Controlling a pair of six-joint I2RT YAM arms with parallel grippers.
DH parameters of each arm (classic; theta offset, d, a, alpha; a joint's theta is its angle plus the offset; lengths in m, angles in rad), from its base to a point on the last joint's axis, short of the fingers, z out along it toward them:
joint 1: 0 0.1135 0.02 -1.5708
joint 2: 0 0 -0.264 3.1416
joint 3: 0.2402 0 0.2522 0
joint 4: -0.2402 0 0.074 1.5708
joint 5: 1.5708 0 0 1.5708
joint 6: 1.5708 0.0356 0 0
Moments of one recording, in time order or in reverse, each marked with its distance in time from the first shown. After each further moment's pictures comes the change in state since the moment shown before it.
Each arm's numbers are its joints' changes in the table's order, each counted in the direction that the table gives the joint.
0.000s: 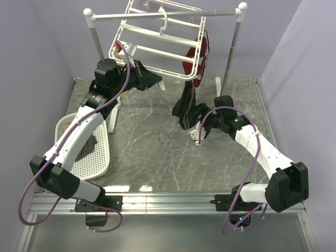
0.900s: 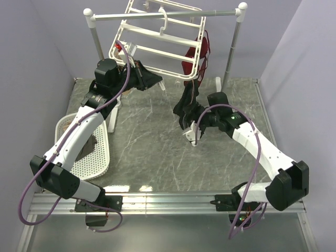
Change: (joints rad) left arm 0.000 0.001 0.000 0.000 0.000 -0.005; right arm 0.100 -0.008 0.095 -0.071 -0.032 -0.003
